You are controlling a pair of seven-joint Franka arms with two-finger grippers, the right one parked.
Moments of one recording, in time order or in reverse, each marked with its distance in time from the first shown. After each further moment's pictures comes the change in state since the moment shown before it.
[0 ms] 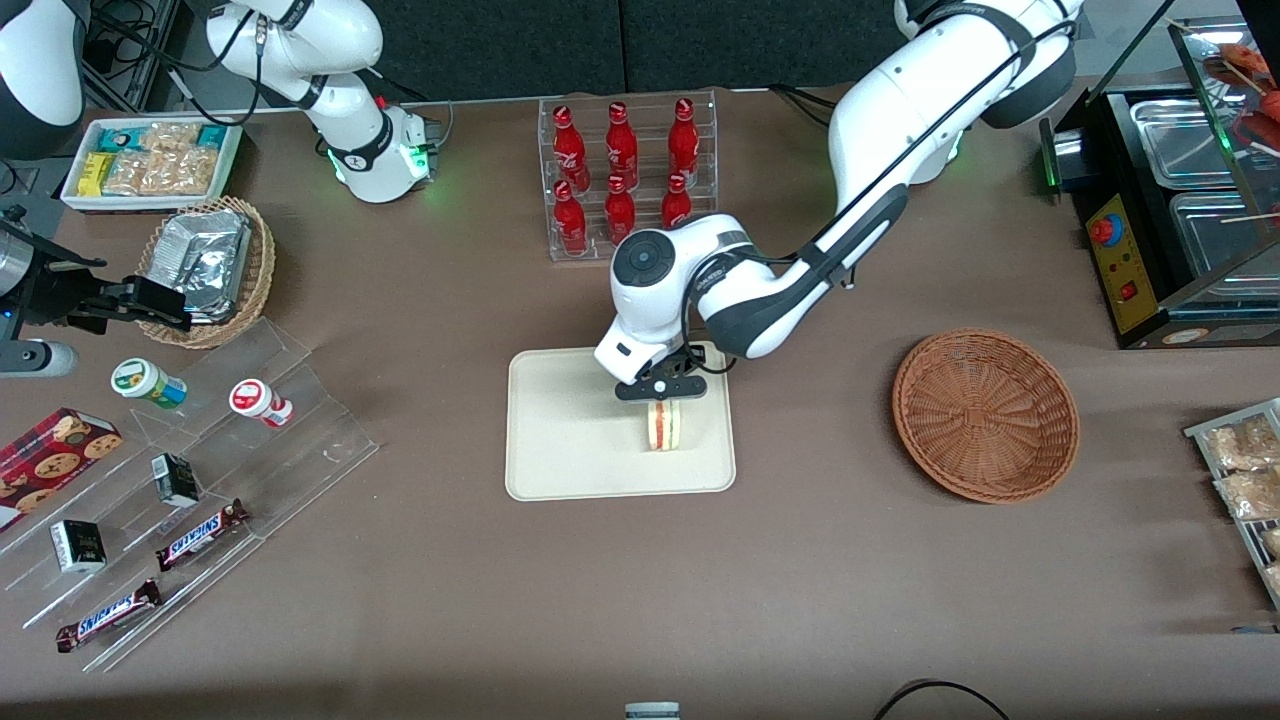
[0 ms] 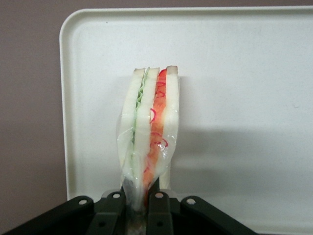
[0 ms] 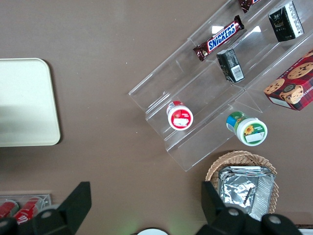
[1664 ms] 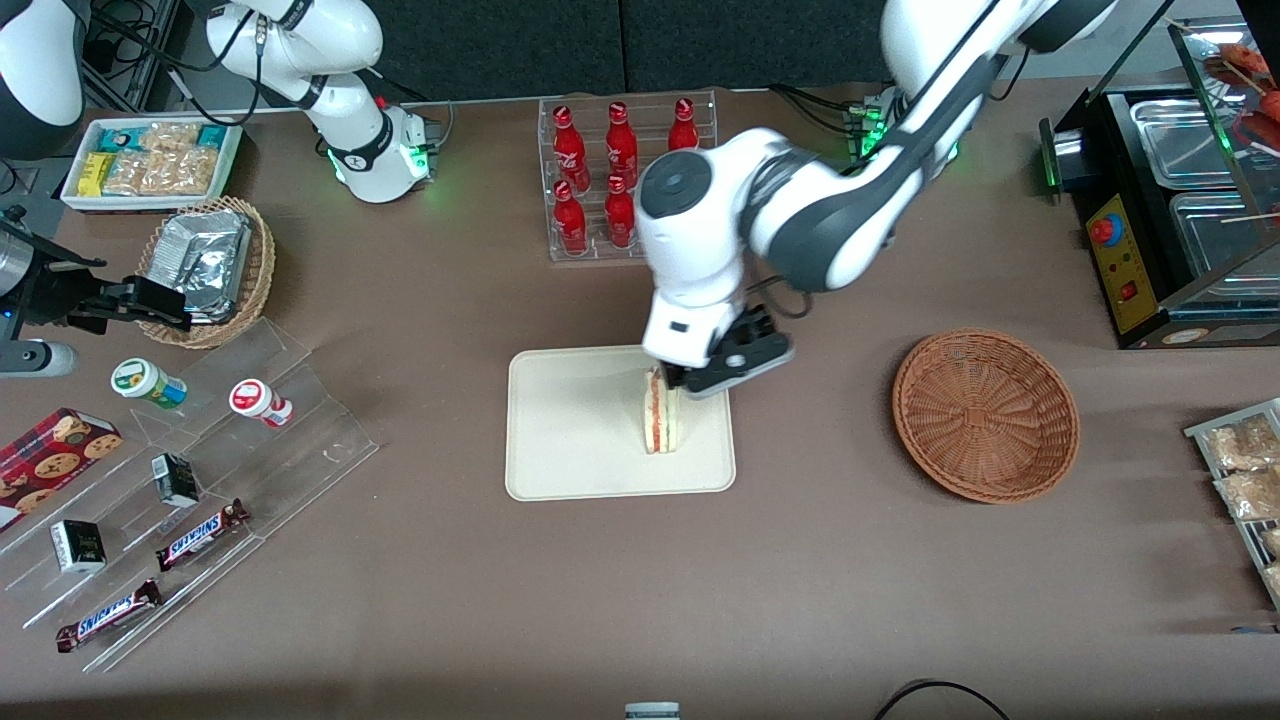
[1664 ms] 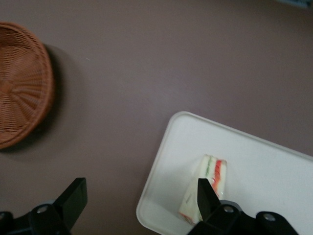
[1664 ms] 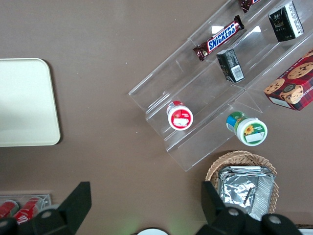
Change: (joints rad) arm 0.073 -0.316 0.057 0.093 -0.080 -0.319 -0.137
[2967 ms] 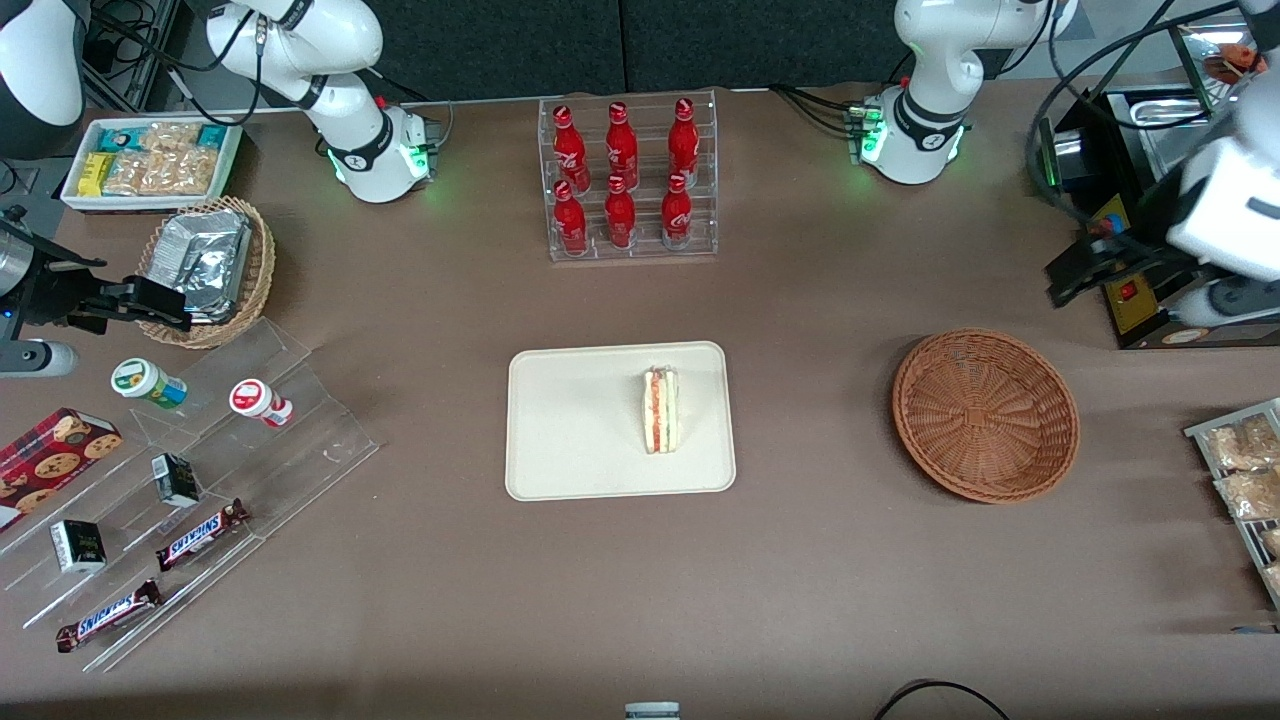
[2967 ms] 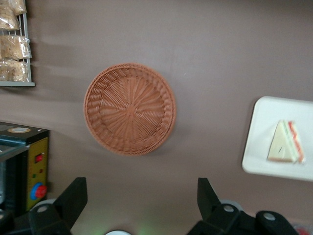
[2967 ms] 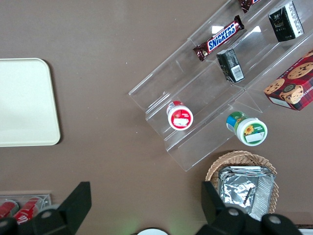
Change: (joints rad) arm 0.198 -0.372 0.502 0.127 -0.501 -0.400 1.074
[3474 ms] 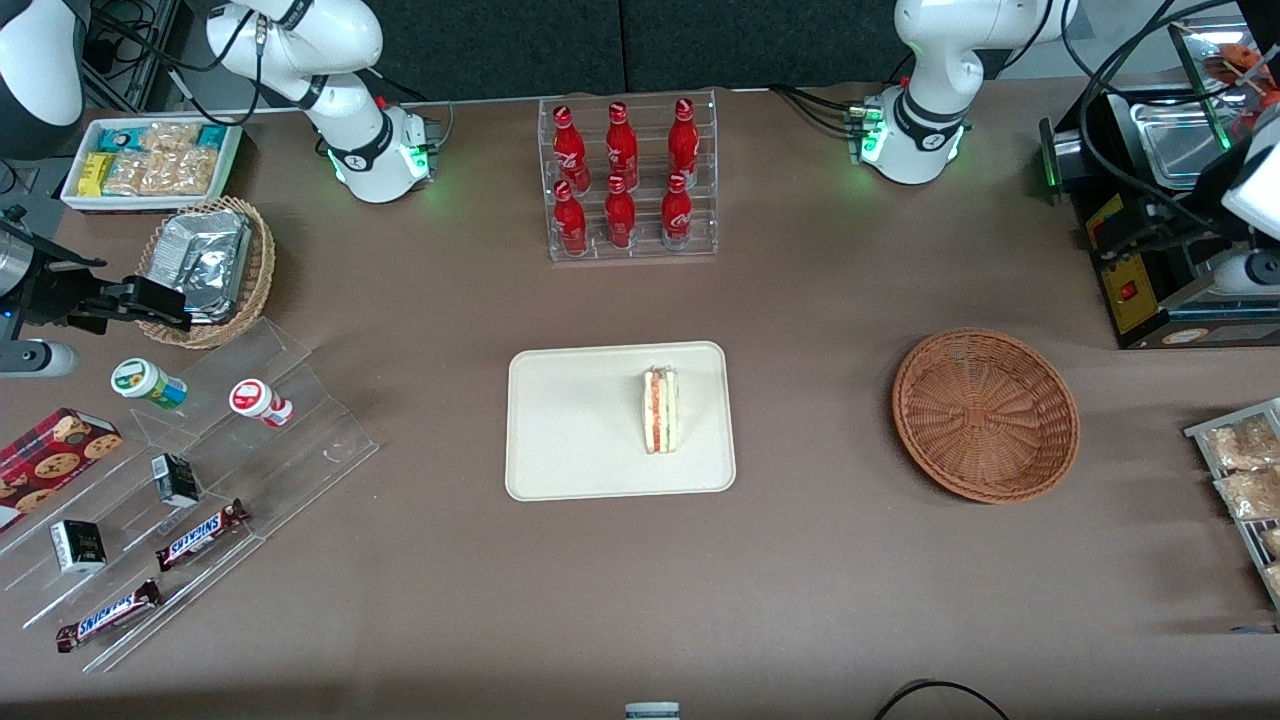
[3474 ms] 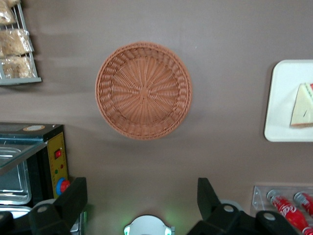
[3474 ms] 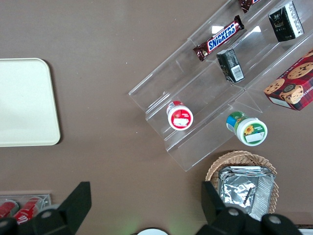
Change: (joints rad) arm -0.005 -0.106 0.085 -0.156 -0.016 -0.010 0.180
